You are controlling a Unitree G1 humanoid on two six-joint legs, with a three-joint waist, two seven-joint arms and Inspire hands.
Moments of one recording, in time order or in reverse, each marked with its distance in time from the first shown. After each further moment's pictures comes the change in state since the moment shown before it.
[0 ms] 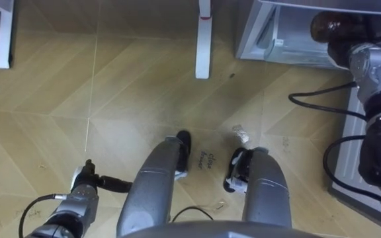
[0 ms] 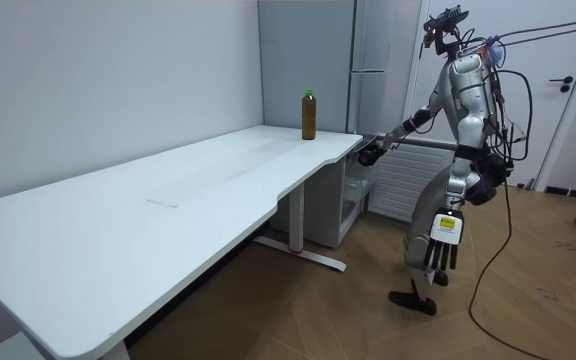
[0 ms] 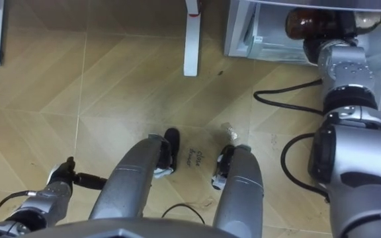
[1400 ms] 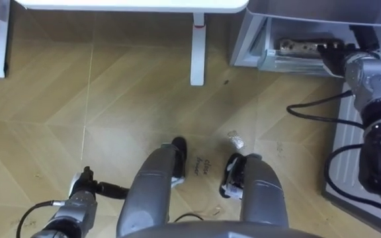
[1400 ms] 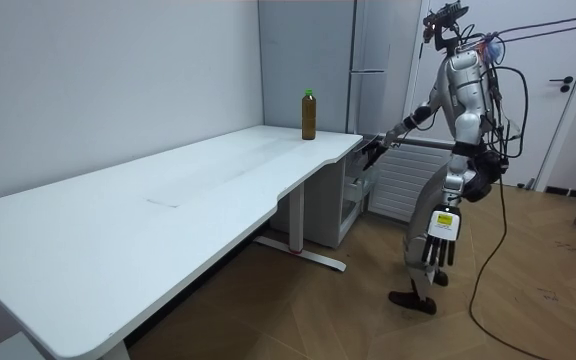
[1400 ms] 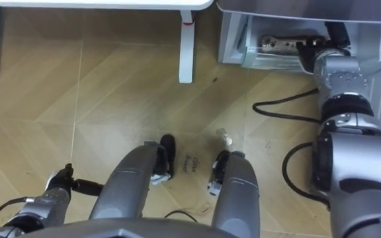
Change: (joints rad) left arm 0.027 0.004 0.001 0.000 -0.006 0.003 -0.001; right arm 0.050 0.000 0.077 0.002 0.004 0.013 0.021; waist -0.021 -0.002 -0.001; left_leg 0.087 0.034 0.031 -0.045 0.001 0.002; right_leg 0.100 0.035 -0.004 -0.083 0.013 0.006
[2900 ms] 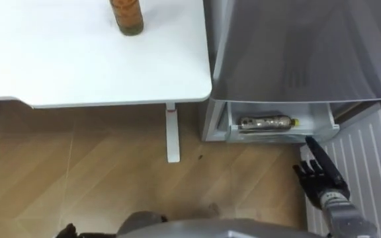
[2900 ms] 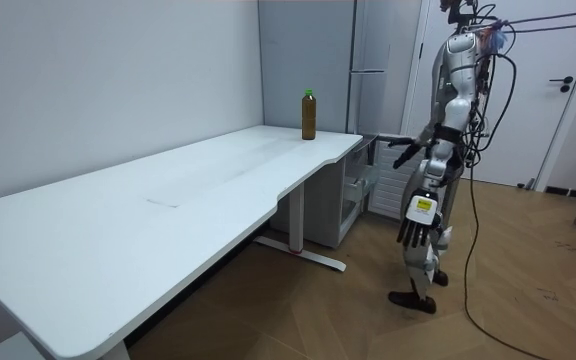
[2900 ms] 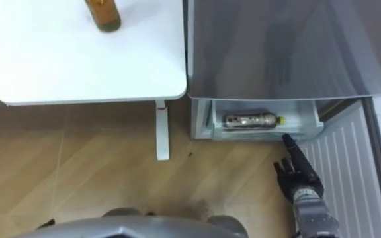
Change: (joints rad) left arm 0.247 -0.007 0.223 -0.003 -0.044 -0.024 -0.091; right arm 0.757 0.148 0.040 -0.069 -0.217 0.016 0.422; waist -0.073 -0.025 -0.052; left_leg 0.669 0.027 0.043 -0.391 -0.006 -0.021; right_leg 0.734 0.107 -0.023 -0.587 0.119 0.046
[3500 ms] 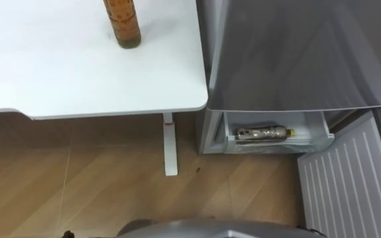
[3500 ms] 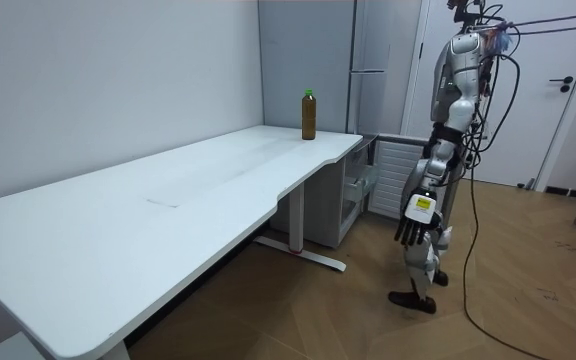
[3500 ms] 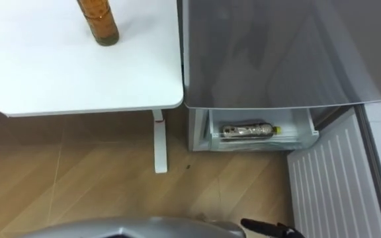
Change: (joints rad) left arm 0.053 -0.038 0.083 -0.037 0.063 0.002 0.042; right arm 0.020 0.025 0.071 0.245 -0.947 0.077 -0.045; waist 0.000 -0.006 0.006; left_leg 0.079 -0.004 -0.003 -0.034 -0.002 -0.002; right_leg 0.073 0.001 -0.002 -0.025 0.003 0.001
